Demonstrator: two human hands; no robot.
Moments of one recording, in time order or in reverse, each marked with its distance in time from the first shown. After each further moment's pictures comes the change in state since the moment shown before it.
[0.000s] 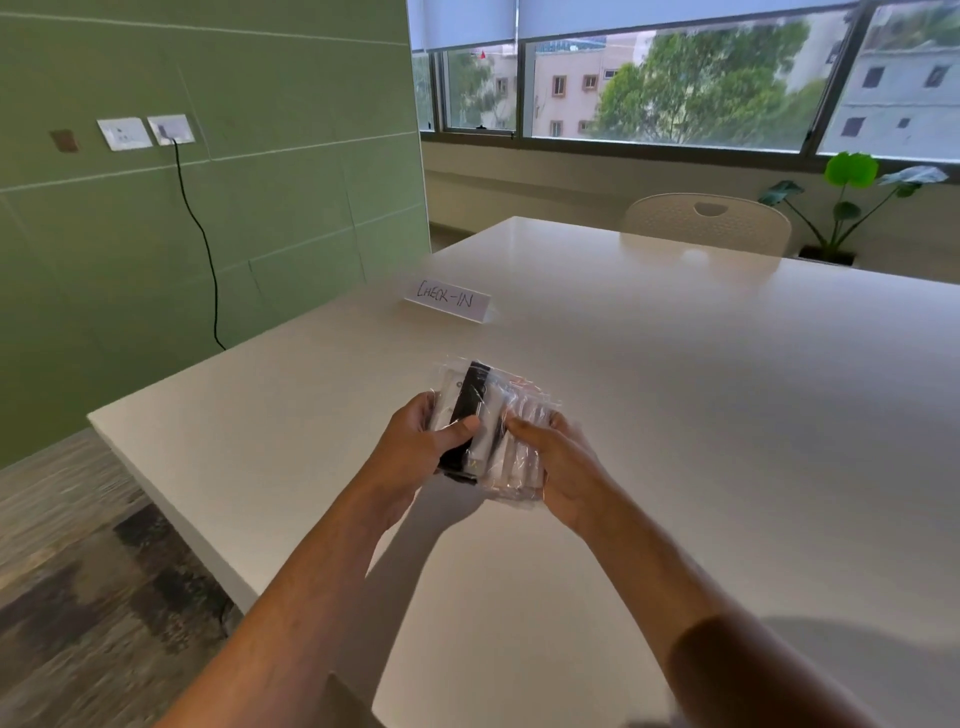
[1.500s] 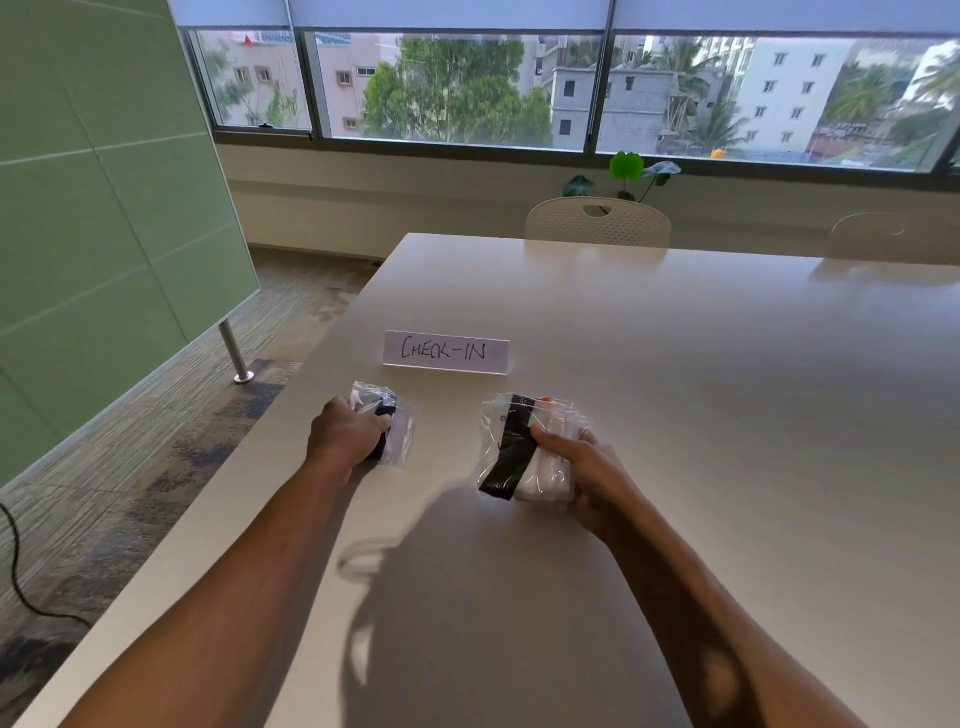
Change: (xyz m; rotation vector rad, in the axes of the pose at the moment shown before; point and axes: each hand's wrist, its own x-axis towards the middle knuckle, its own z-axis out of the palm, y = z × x) left_hand 0.327 -0.011 -0.230 0.713 0.087 -0.048; right_hand 0.177 0.033 0.128 0.095 0.625 -0.096
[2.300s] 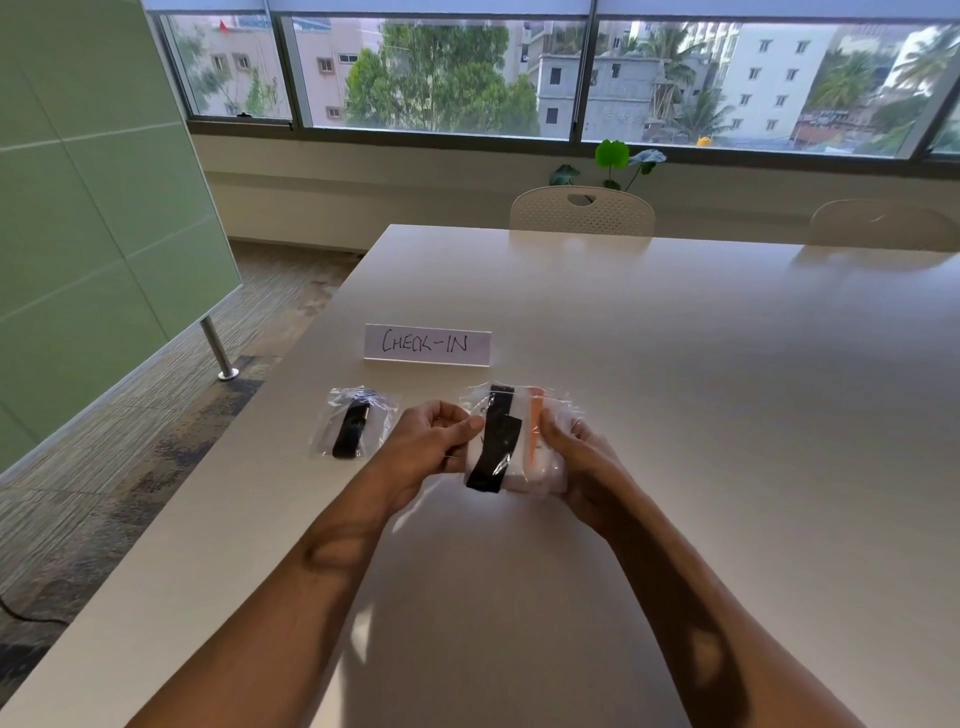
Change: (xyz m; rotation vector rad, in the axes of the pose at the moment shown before) left_hand -0.086 0.049 0.037 -0.623 -0.660 0.095; right_hand -0.008 -0.004 -0.020 -0.036 -0.114 -0.024
